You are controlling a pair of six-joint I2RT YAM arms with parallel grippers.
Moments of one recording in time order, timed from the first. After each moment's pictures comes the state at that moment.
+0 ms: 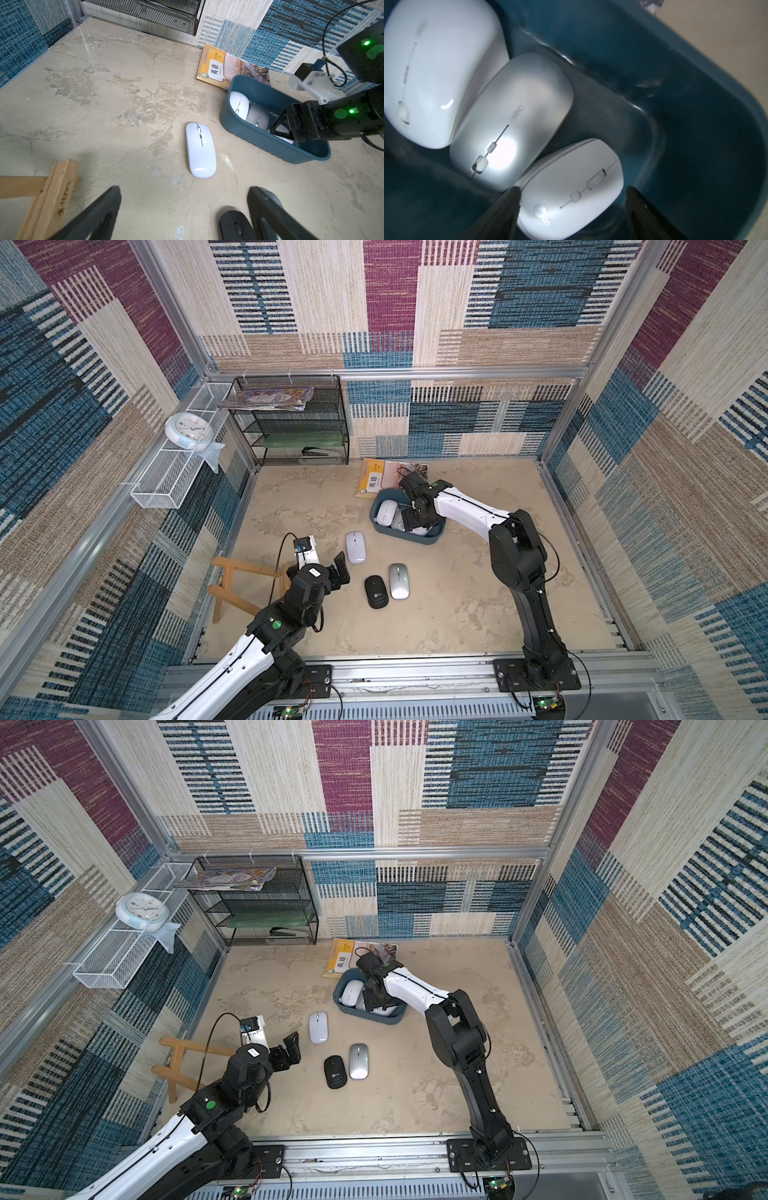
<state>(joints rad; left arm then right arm) -0.61 0.63 0.43 -0.32 -0.49 -0.54 0.63 2.22 1.82 -0.87 0.20 0.36</state>
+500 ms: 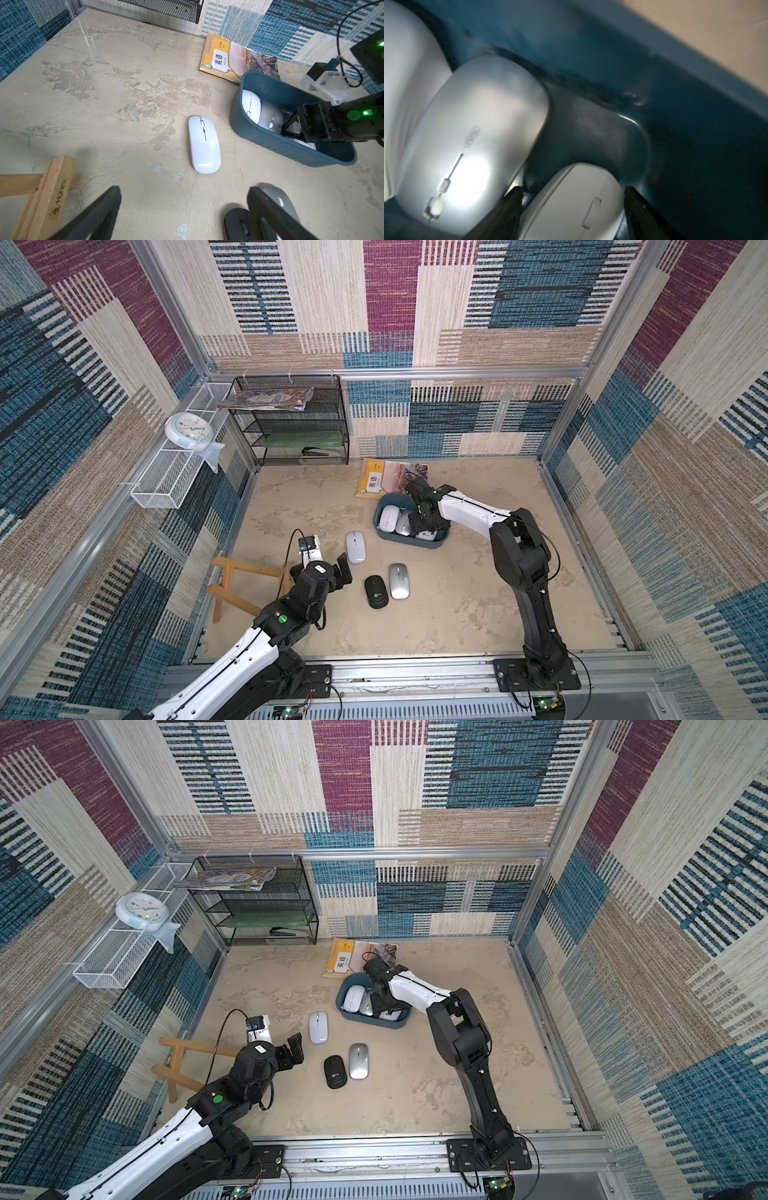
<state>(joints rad) -0.61 0.70 0.43 -0.30 -0.49 -0.54 0.61 2.19 1.73 -0.82 0.20 0.37</state>
